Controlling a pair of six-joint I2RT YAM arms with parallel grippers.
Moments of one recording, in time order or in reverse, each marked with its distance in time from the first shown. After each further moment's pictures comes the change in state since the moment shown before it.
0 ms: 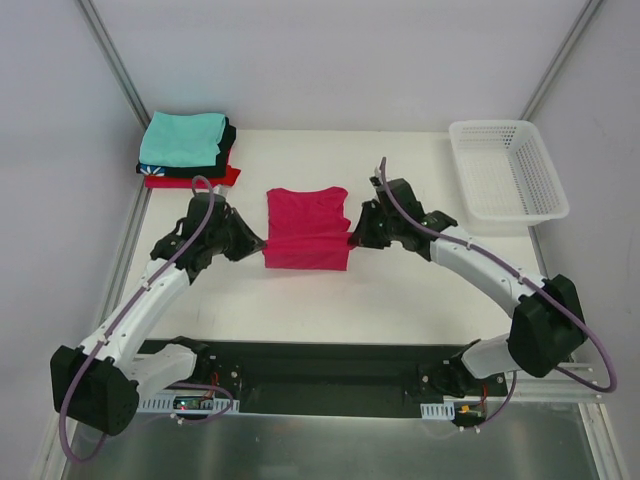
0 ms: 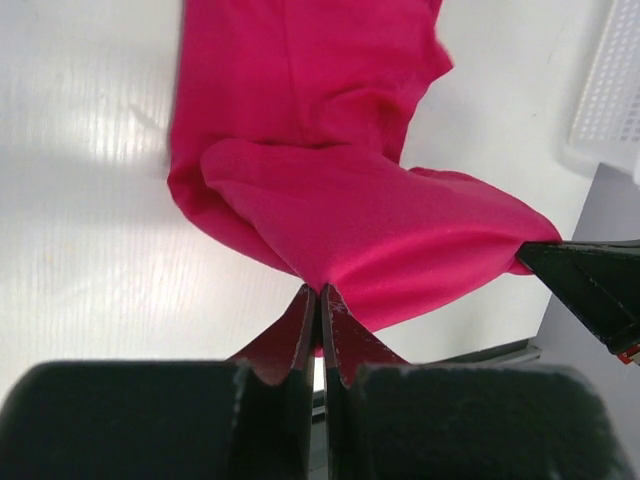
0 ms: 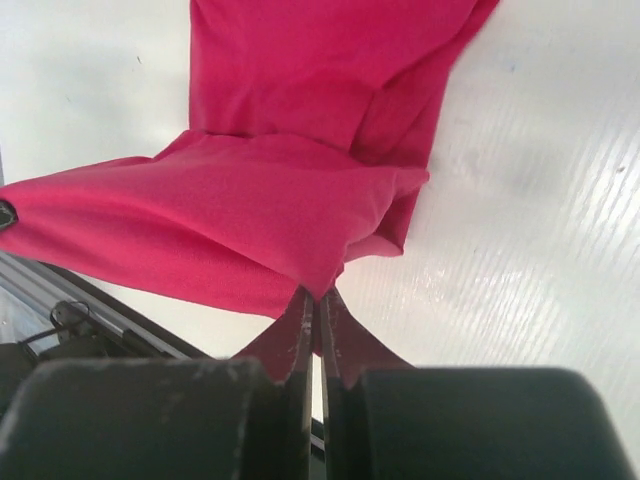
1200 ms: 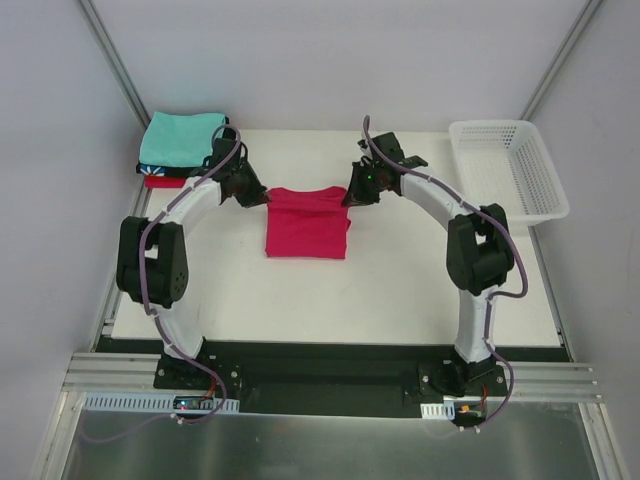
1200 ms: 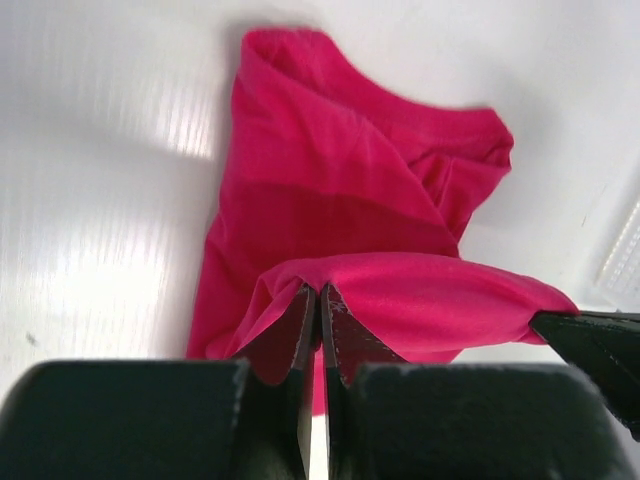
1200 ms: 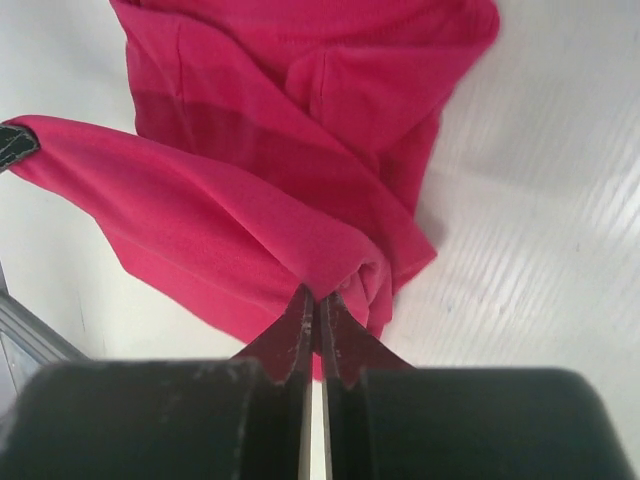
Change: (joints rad) left arm 0.143 0.748 0.495 0.143 0.042 0.106; right arm -0.204 0.591 0.590 -0.129 -0.201 -0.166
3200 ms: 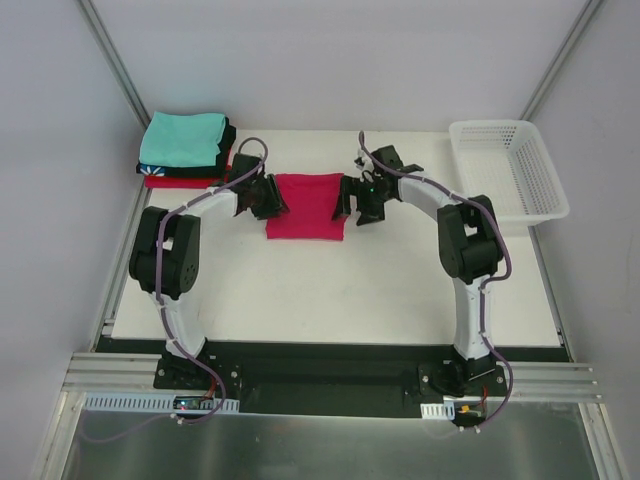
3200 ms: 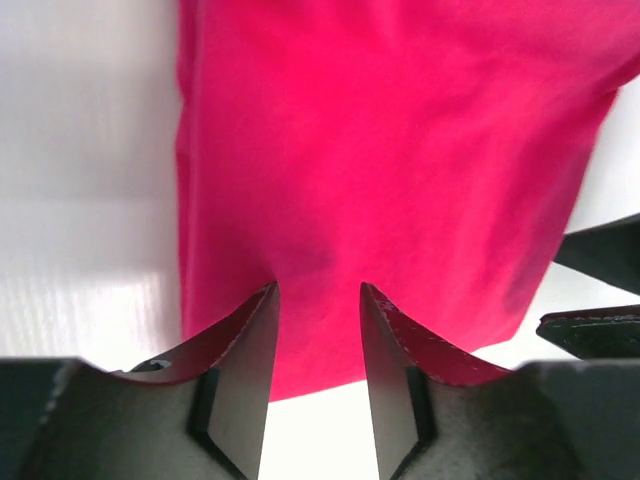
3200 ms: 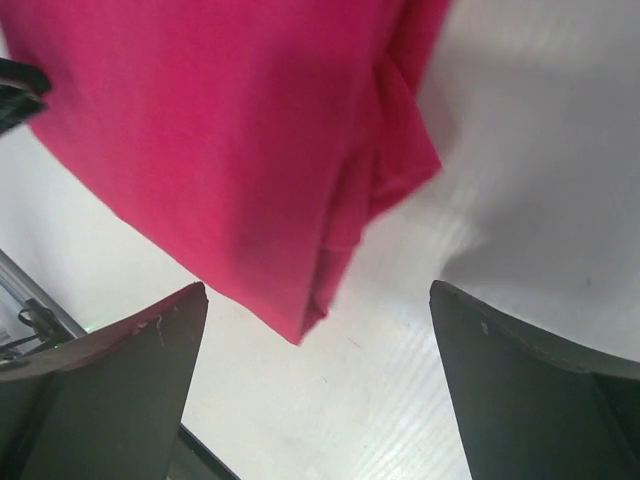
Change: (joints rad) left arm -0.074 0.132 -0.030 0.193 0.046 0.151; right arm -0.045 0.162 0.056 -0.002 -0.180 -0.130
